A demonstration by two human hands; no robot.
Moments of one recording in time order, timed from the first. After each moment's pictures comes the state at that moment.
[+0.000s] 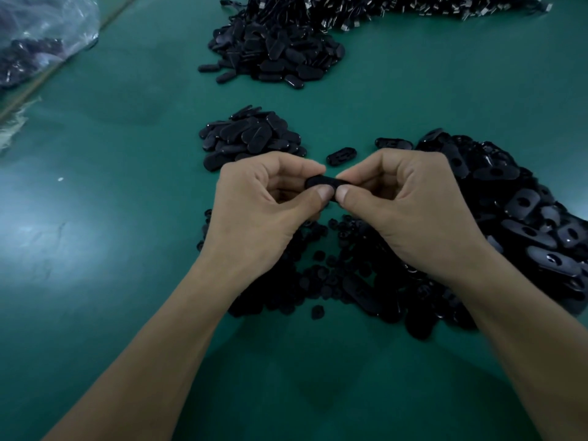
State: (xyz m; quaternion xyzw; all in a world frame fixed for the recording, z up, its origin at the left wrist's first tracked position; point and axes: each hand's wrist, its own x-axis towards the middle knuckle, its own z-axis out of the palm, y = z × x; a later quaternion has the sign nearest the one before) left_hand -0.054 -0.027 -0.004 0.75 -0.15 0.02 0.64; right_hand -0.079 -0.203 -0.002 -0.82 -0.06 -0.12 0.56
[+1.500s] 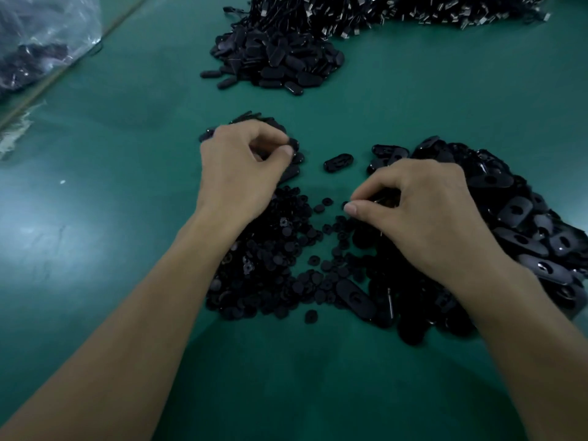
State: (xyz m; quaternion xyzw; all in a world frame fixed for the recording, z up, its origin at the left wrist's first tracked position) left_hand -0.004 -0.026 0.004 0.89 -0.06 0.13 0.43; right_hand -0.084 -0.217 0.008 -0.94 -0.03 -0.12 0.33
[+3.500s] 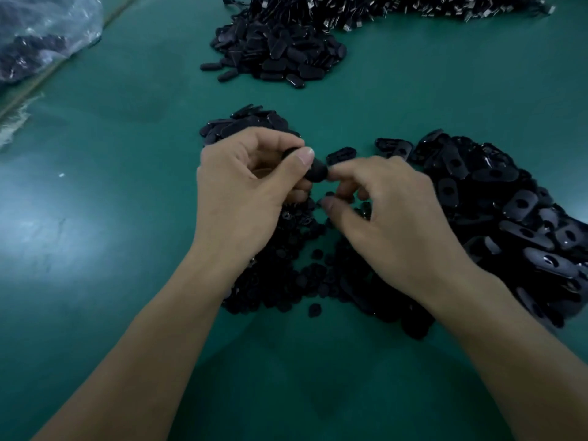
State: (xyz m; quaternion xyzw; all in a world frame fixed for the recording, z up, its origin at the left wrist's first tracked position) left_hand -0.047 -0.028 0.001 0.73 -0.11 0.08 0.67; right_hand -0.088 -0.191 -0.008 -0.93 -0.10 -0.19 0.29
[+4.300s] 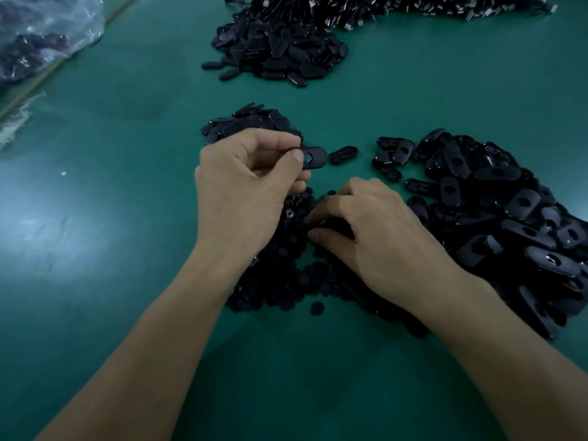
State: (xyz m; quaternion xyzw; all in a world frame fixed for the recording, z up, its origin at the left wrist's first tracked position) left_hand -0.048 -0.030 0.003 0.73 -0.06 0.10 0.67; right_hand -0.090 -0.185 -0.011 -0.96 -0.14 -0.07 0.22
